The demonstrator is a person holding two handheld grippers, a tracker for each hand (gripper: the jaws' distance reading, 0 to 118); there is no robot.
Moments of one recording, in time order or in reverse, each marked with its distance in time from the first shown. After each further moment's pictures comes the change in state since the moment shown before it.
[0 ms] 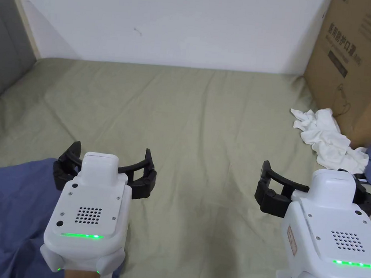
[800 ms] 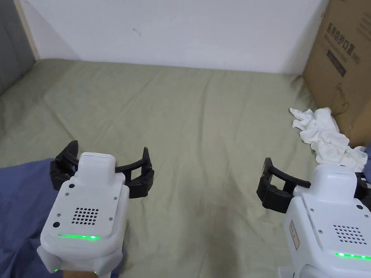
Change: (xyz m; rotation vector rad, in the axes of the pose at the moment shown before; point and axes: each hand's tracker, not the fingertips) left arm -0.005 0.001 0.000 0.019 0.003 0.002; right arm 0.003 0.003 -0.003 -0.003 -0.001 0.009
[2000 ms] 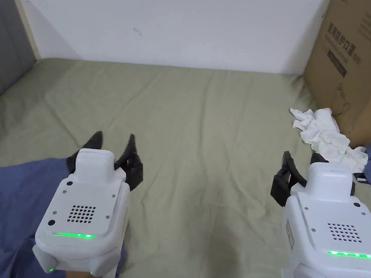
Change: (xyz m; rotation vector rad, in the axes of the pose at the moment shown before) left arm 0.000 0.015 0.007 -0.009 -0.034 0.059; right arm -0.009 0.008 0.002 -0.013 -0.024 0.069
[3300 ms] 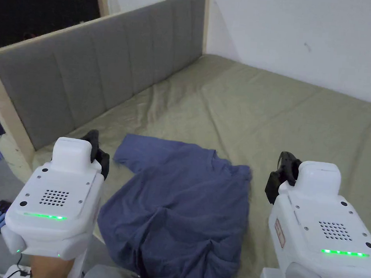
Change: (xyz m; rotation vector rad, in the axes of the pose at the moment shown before) left arm -0.244 -0.003 0.123 -0.150 0.555 -0.080; right arm -0.242 0.022 -0.015 -0.002 0.623 -0.036
